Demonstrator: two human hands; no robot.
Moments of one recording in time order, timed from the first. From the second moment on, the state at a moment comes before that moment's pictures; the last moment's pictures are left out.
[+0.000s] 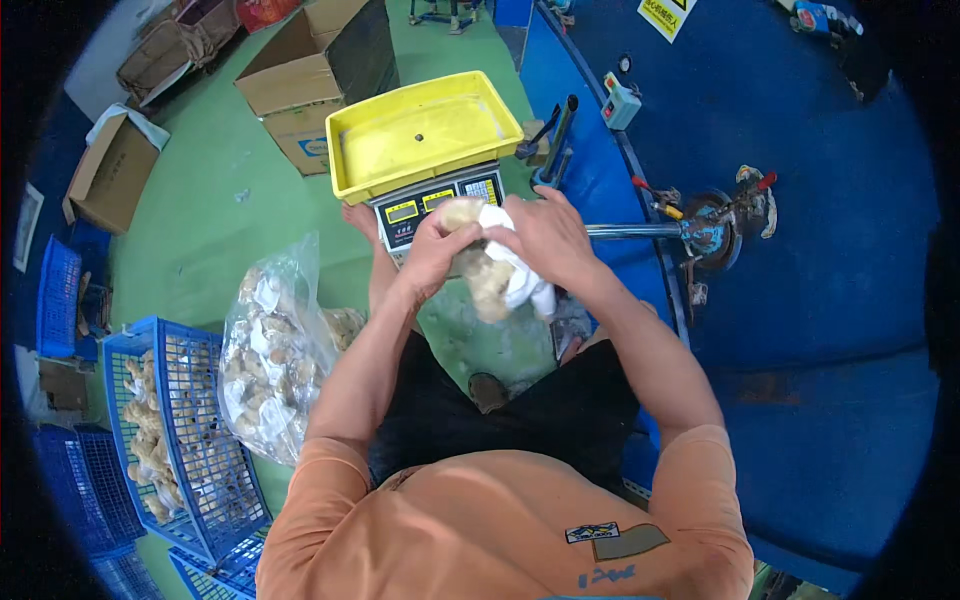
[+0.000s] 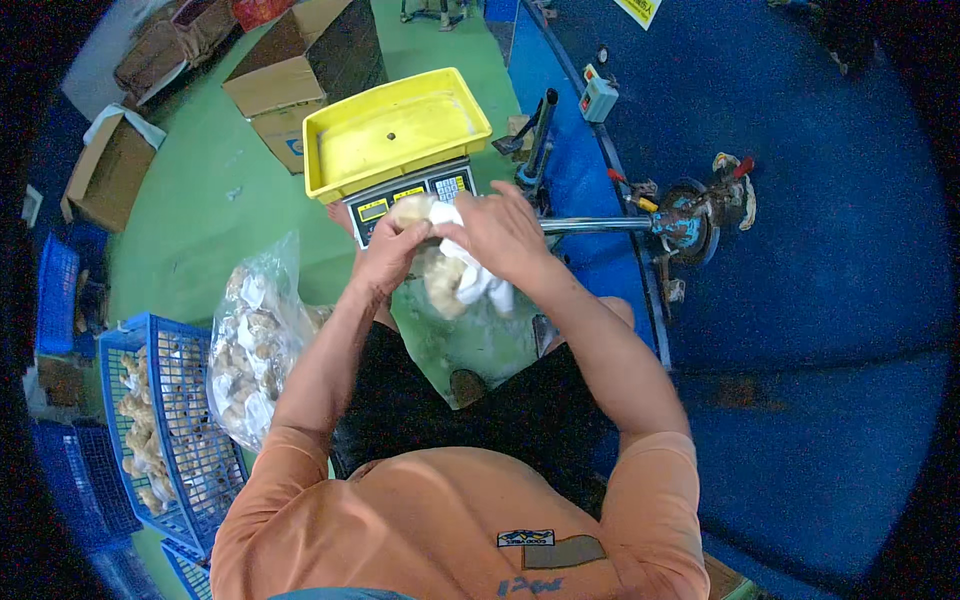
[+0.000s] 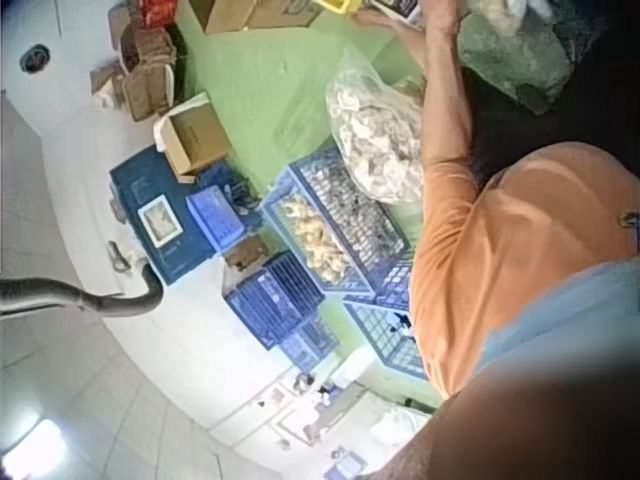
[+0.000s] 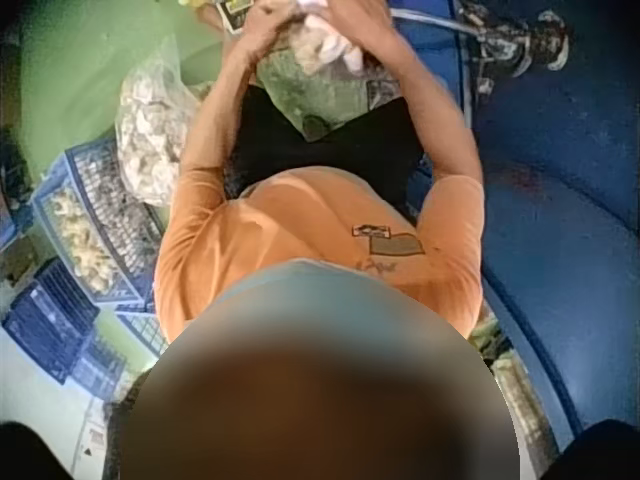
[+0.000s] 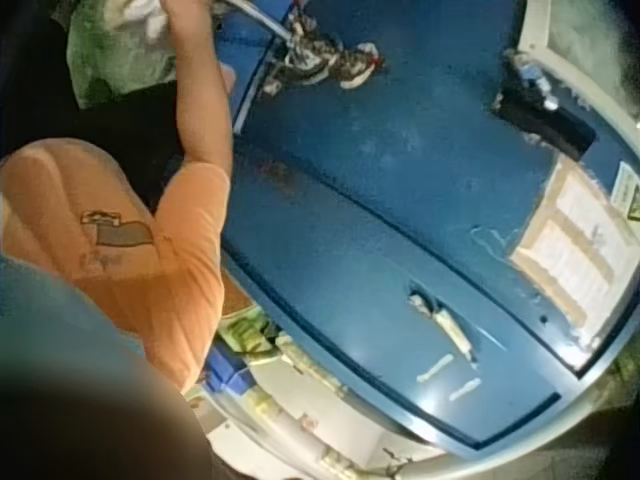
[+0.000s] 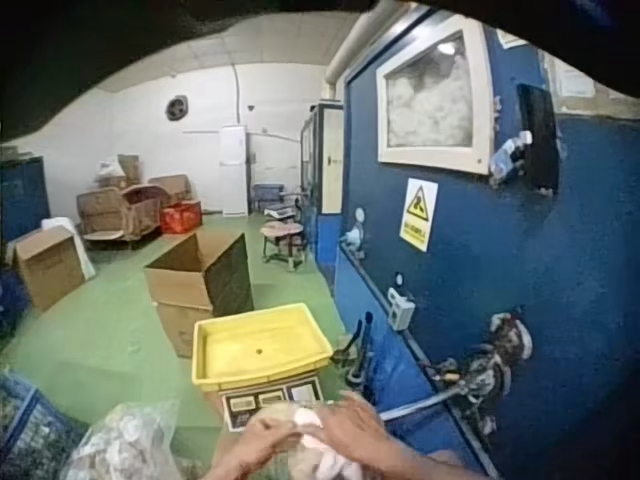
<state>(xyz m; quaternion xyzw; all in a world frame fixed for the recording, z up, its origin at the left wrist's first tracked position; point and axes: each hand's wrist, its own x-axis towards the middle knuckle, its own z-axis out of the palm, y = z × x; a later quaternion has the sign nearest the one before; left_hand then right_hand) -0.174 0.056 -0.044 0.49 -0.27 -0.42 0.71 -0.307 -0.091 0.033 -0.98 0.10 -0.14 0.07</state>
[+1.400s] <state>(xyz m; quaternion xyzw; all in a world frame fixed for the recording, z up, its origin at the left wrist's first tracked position) -0.205 0.046 -0.021 0.45 -0.12 -0.32 0.83 -0.299 -0.089 0.033 -0.98 0.11 -0.13 0.08</state>
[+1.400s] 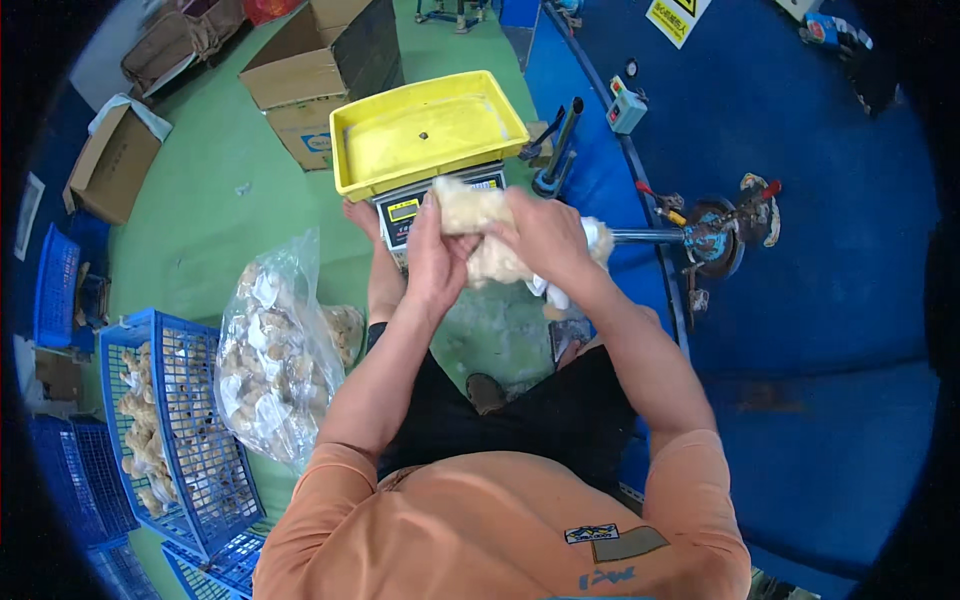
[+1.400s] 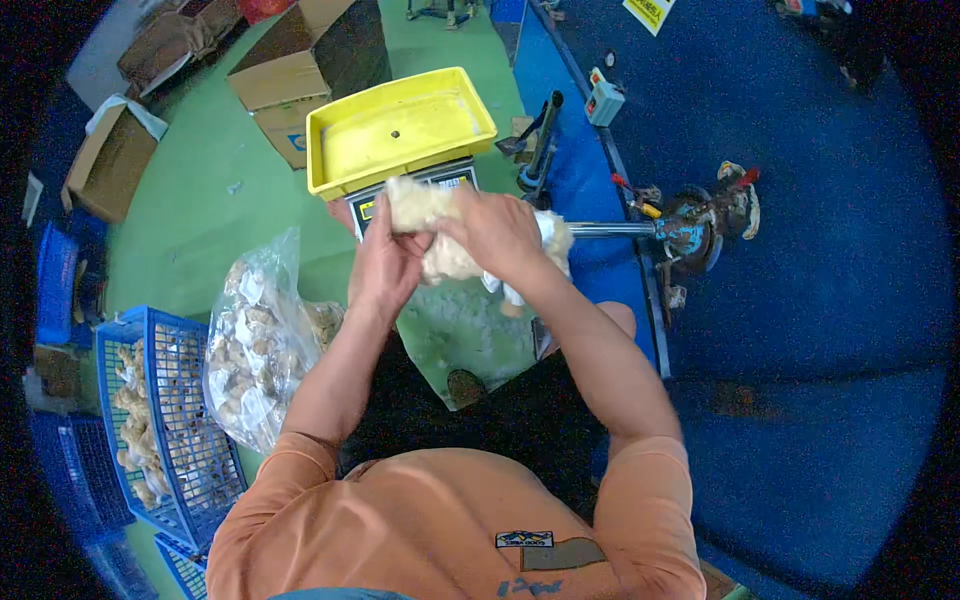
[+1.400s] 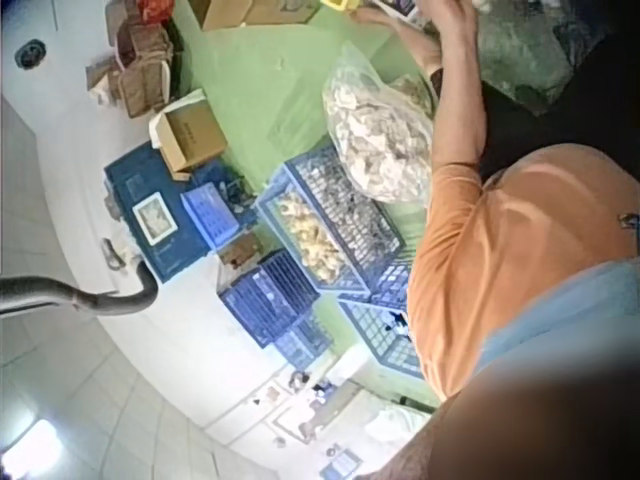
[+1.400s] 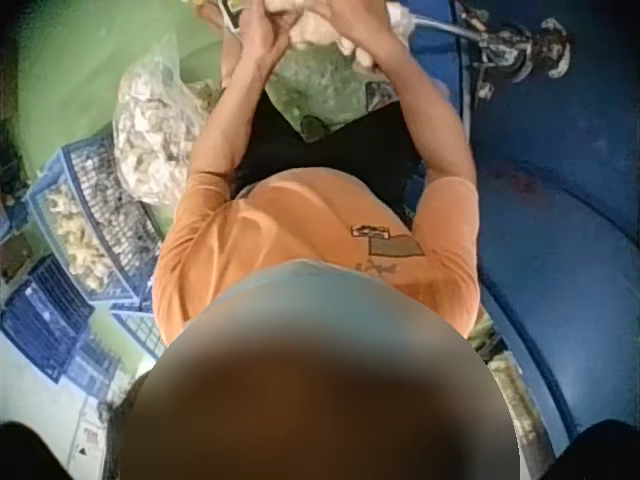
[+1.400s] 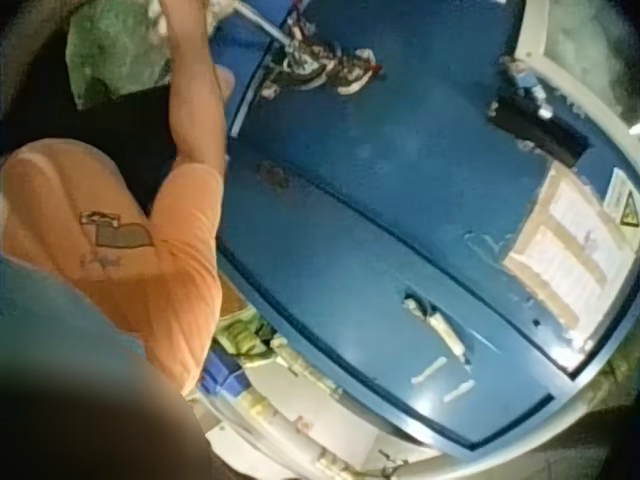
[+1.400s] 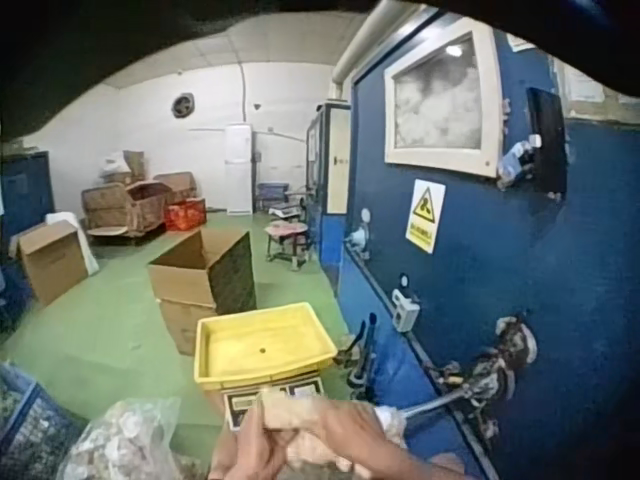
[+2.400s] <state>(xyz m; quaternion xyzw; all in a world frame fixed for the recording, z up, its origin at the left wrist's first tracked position) -0.218 0.035 -0.029 0.64 -0.25 -0.19 0.70 -0.316 -0.126 0.030 -0.92 0.32 -0.19 0.09</state>
